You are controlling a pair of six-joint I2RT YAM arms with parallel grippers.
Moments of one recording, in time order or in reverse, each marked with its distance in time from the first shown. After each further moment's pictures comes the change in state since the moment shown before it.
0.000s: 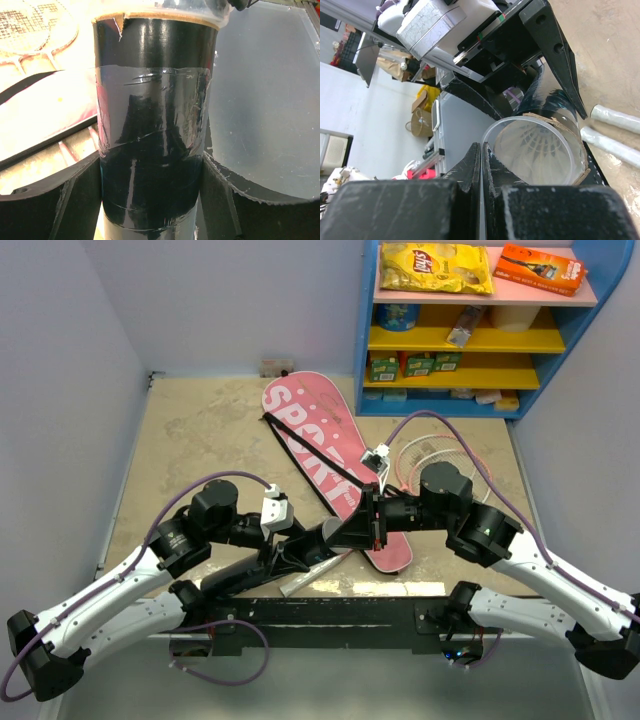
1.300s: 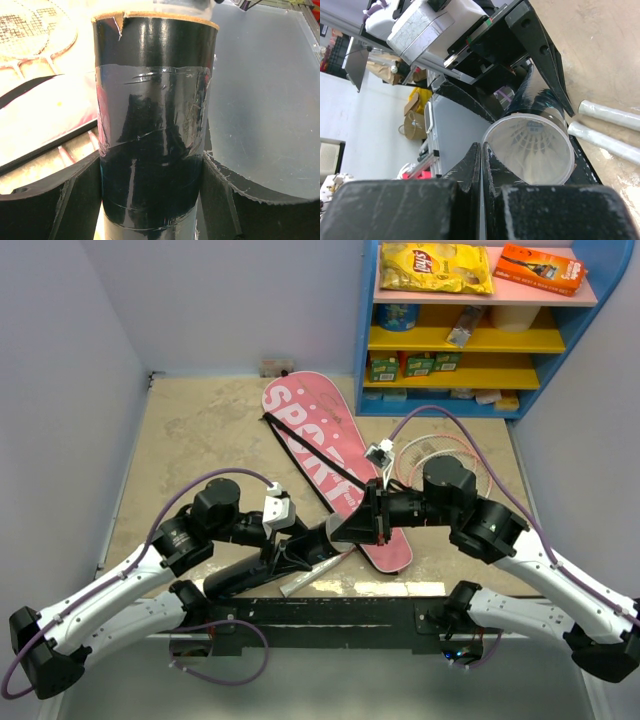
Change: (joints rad) left arm -0.001 0.022 0.000 0.031 0.008 -0.007; right arm -0.047 0.006 0.054 -0.092 -0.005 -0.030
